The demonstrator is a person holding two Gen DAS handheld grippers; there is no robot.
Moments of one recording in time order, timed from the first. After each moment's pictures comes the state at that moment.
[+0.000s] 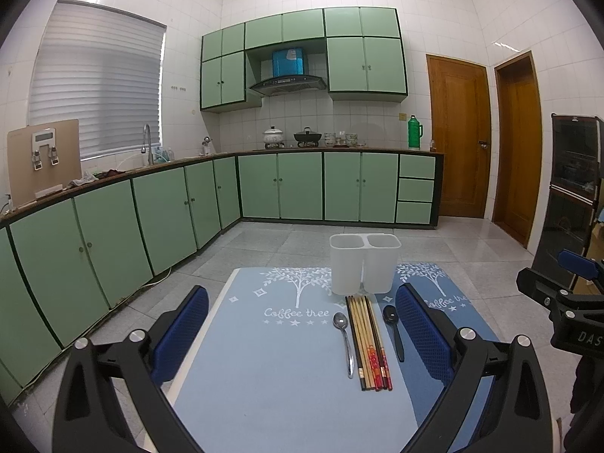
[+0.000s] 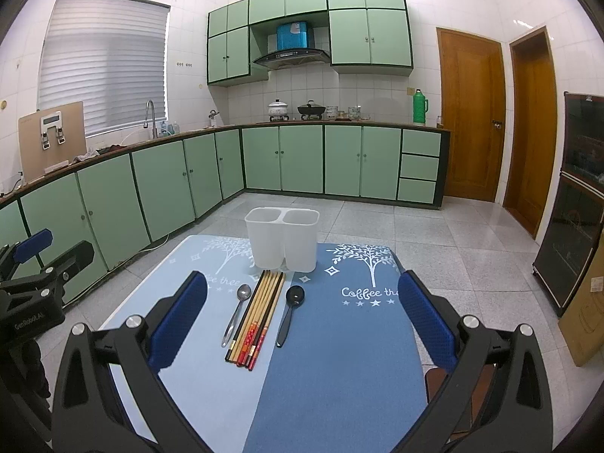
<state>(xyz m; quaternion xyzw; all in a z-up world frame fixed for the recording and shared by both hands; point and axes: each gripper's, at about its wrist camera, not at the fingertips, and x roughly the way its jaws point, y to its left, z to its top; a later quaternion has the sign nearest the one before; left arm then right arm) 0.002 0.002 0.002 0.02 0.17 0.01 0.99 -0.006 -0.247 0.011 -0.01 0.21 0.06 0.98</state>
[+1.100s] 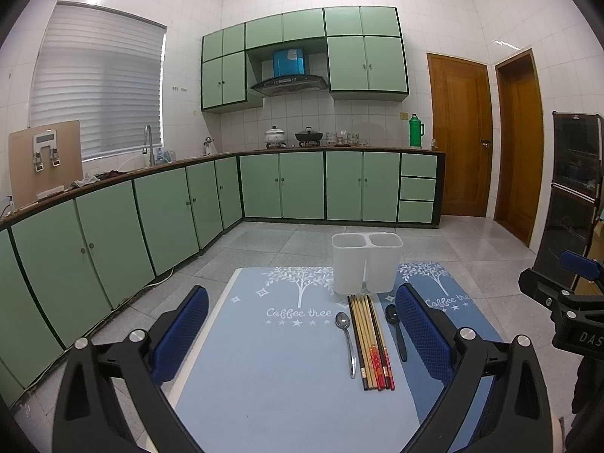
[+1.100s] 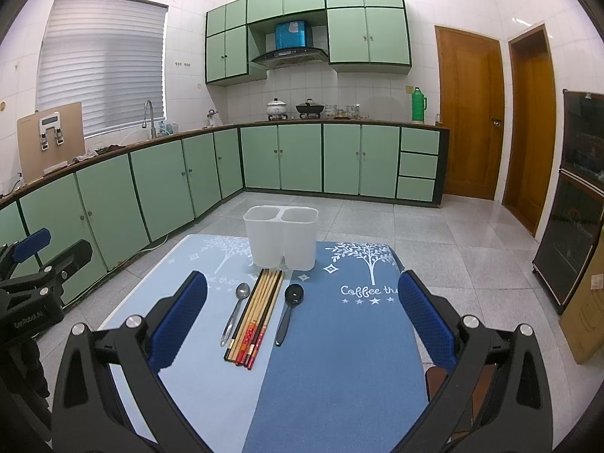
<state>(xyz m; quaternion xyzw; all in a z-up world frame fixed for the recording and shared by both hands) 0.003 0.007 0.002 0.02 0.17 0.01 0.99 -0.003 -0.247 0.008 0.00 0.21 0.06 0.98</state>
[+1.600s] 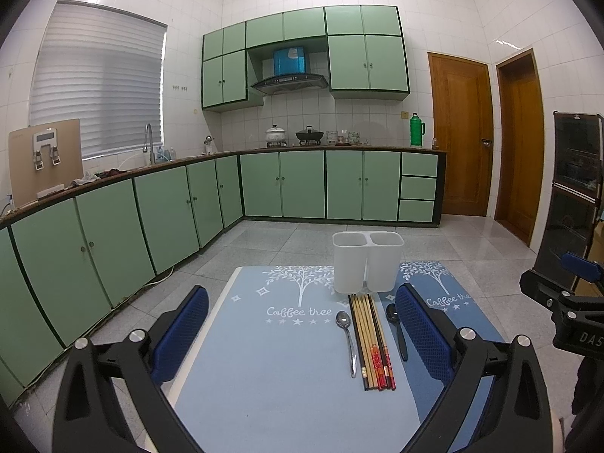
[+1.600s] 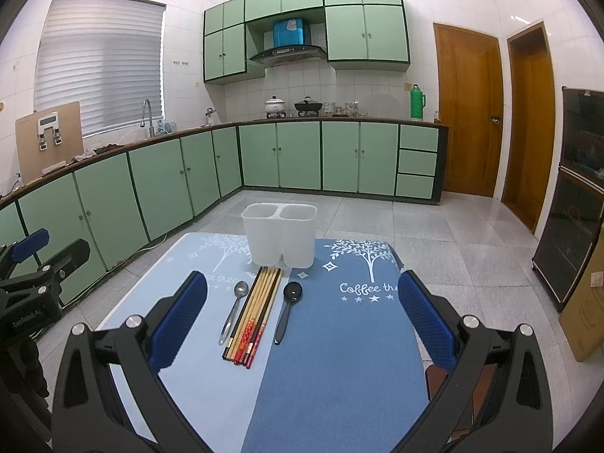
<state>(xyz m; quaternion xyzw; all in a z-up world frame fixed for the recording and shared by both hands) 0.004 0.006 0.001 0.02 0.17 0.01 0.99 -0.002 -0.252 0.004 0.00 0.21 0.06 0.98</state>
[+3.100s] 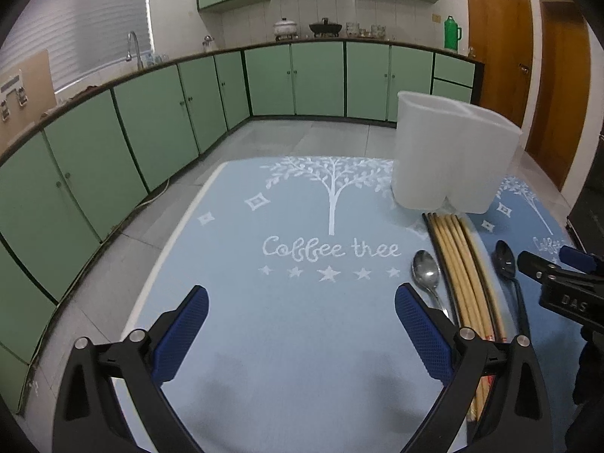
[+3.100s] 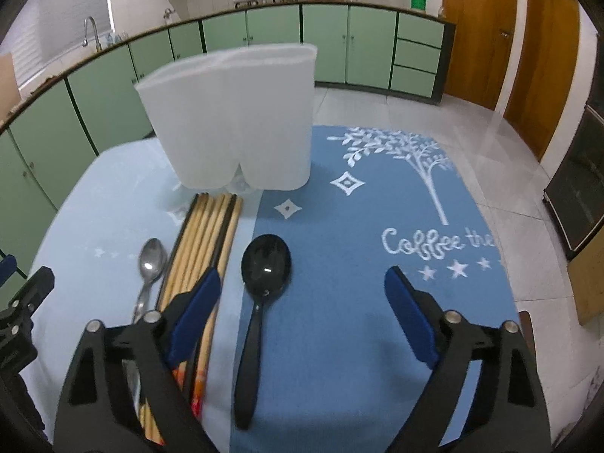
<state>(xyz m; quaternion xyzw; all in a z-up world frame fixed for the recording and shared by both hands) 0.222 0.035 -0.158 0.02 0.37 0.04 0.93 0.239 -0.215 -0.165 0.00 0.43 0.01 0.90</state>
